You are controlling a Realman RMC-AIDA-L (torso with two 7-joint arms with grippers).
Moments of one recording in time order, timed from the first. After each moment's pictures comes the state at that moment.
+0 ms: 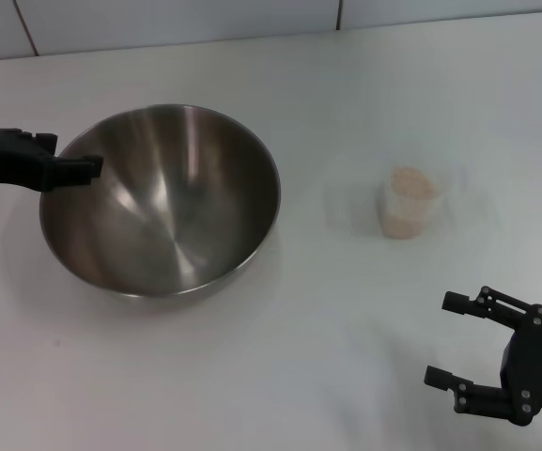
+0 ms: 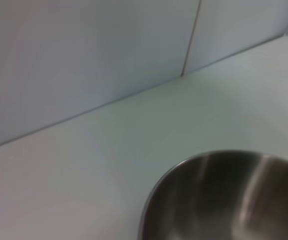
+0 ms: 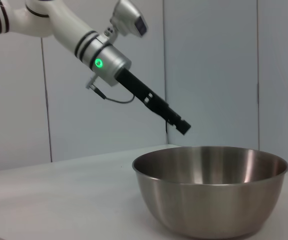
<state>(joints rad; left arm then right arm) -0.33 -2.07 -1.91 -1.50 2.30 -1.27 0.77 0.14 2.05 -0.52 -0.38 -1.97 -1.81 0.62</state>
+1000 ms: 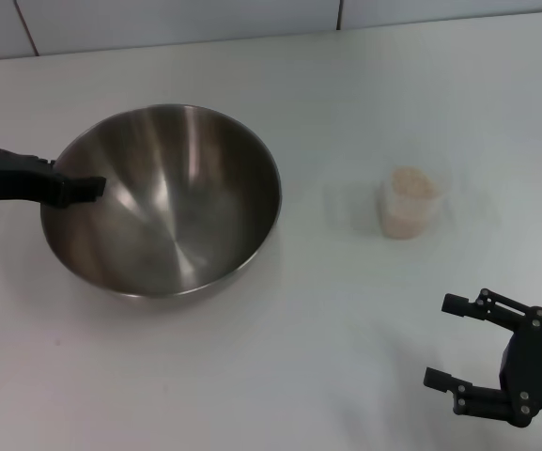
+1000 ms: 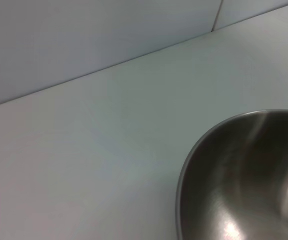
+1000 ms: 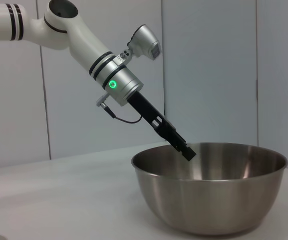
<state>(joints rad) -0.41 -2.07 -1.88 -1.28 2.36 -1.15 0.78 0.14 2.05 -0.52 -0.38 -1.98 -1.81 0.62</state>
